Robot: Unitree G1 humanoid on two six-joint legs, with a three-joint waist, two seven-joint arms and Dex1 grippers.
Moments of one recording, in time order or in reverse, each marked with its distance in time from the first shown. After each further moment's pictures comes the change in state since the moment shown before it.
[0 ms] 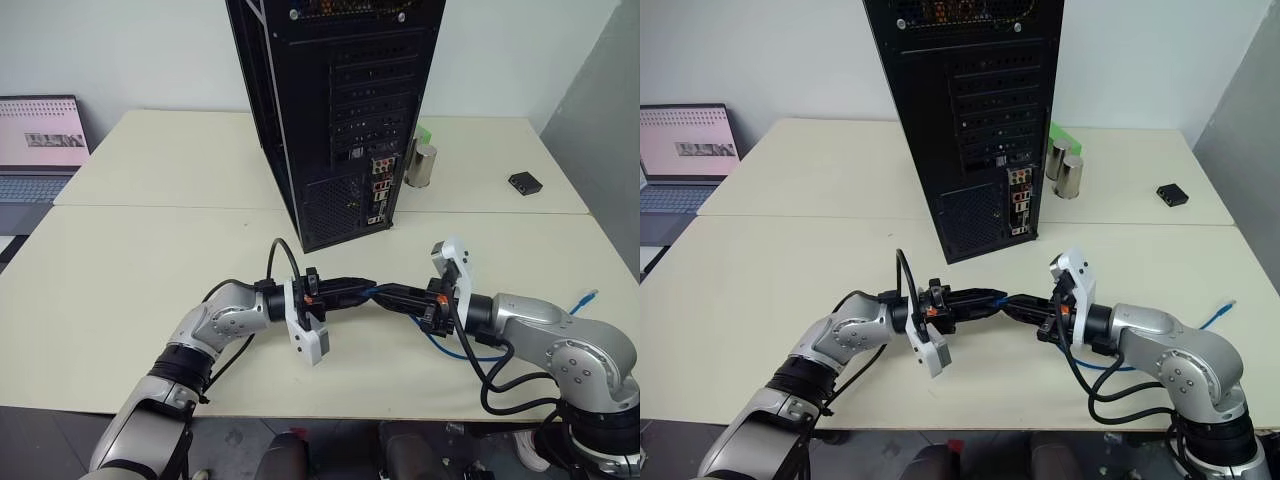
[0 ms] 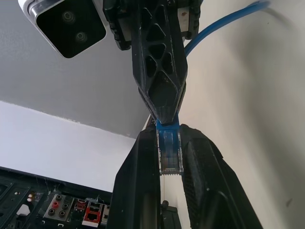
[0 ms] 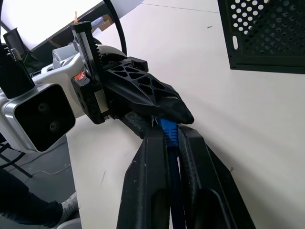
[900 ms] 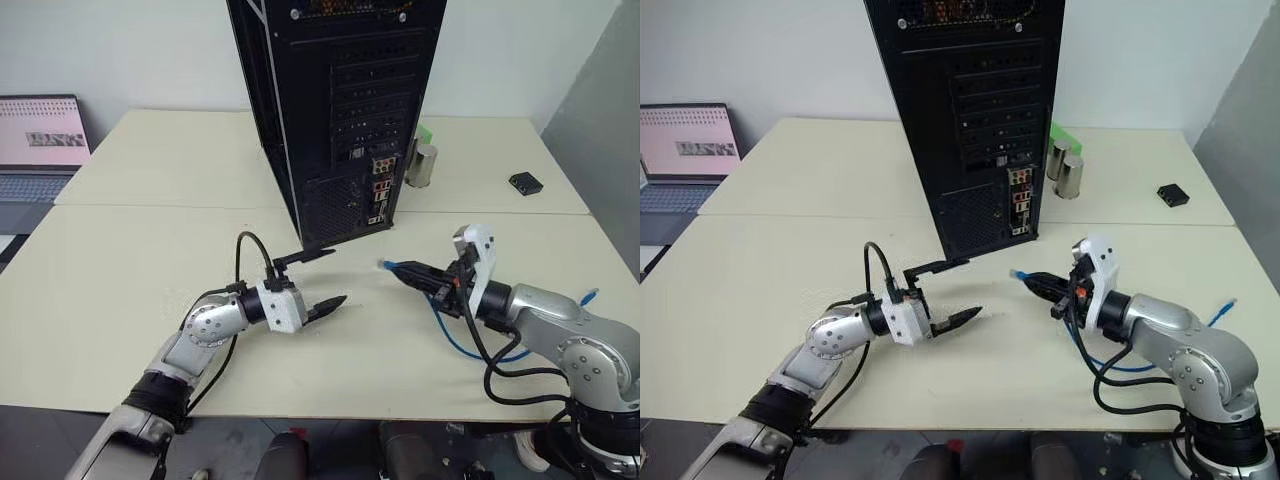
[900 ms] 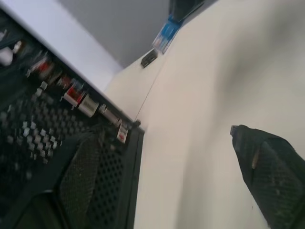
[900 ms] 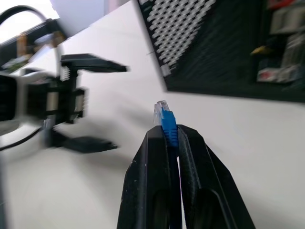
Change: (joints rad) left arm 0.203 0.078 -0.003 -0.263 -0.572 0.658 -0.192; right arm 0.003 0.009 -0.061 -0.012 -0.129 -0.119 -0.169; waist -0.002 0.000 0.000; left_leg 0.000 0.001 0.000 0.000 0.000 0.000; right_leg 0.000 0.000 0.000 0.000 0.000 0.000
